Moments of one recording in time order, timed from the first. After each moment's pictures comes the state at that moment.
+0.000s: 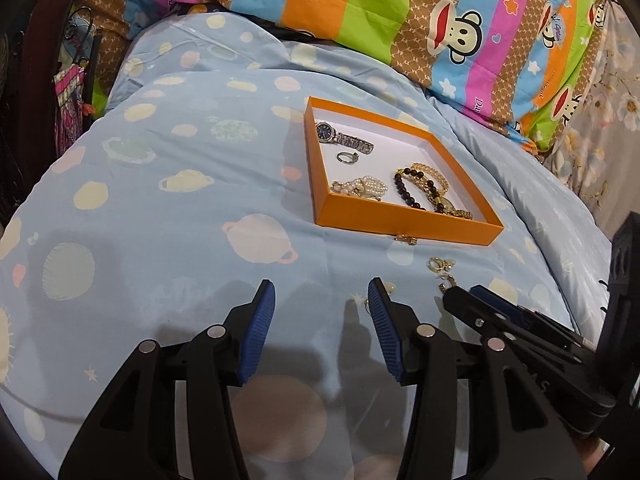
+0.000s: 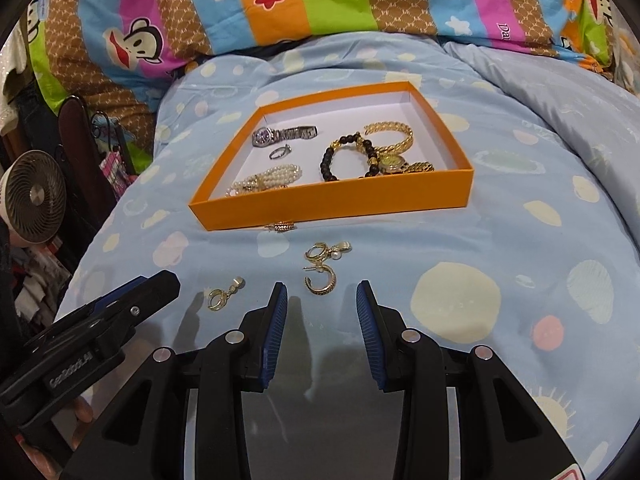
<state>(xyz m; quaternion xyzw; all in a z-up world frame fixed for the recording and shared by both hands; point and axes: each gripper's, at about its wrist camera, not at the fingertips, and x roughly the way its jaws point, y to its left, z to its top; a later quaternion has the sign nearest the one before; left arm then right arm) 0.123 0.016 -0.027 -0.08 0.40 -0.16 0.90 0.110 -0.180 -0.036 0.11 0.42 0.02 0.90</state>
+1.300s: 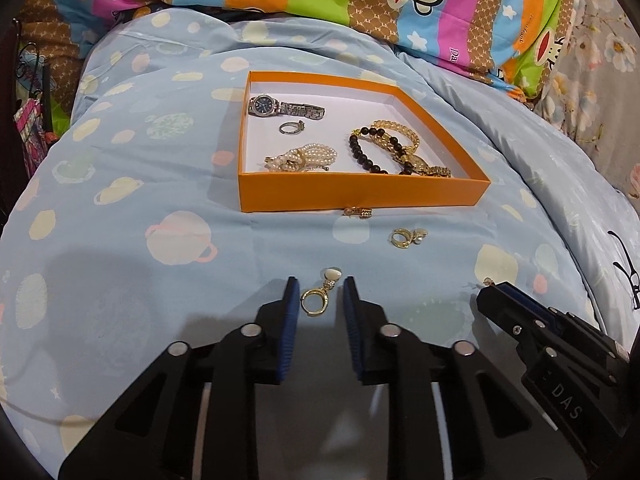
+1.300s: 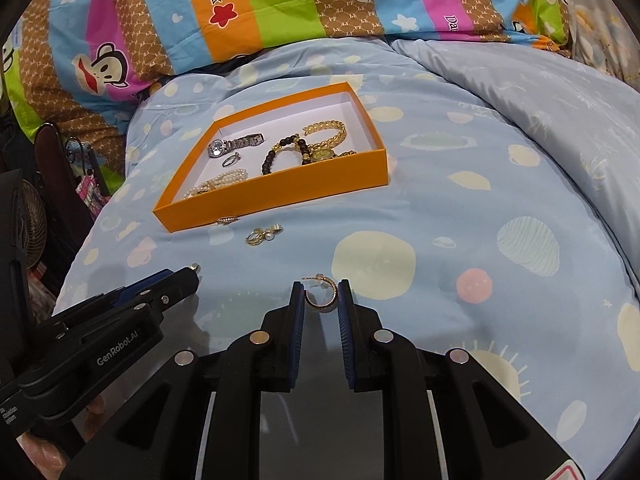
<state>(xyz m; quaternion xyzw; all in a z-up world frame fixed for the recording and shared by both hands) 0.131 -0.038 -0.036 -0.01 0.44 -0.19 0.88 0.075 -0.212 -0.034 0.15 0.40 -0.03 0.90</state>
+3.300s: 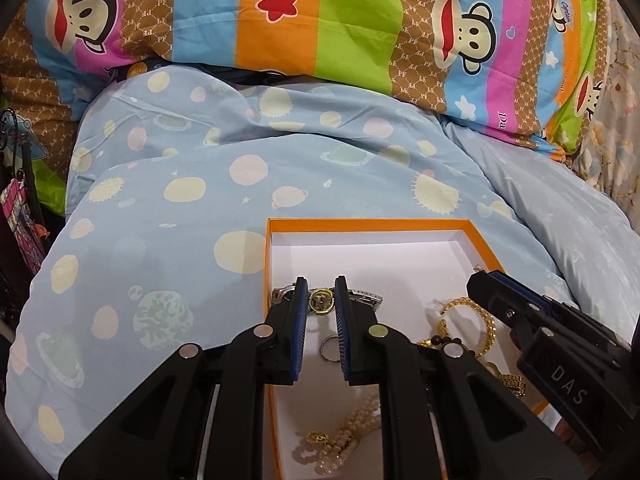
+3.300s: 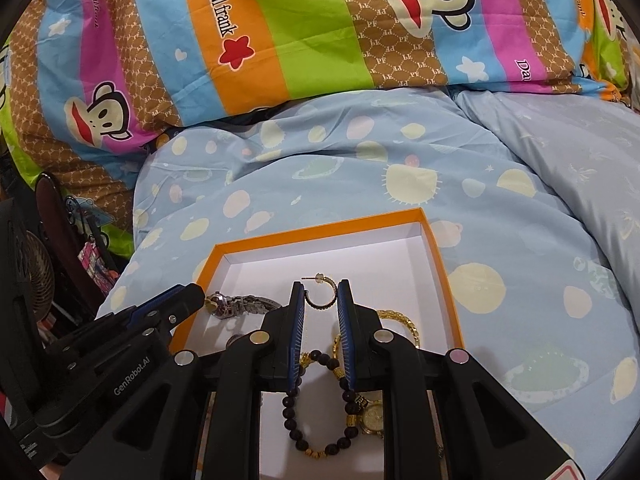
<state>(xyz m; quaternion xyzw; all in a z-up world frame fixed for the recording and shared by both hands) 0.288 -0.056 0.000 -0.01 0.36 -0.15 0.92 0.262 -0.230 -0.003 0.15 0.35 0.02 0.93</state>
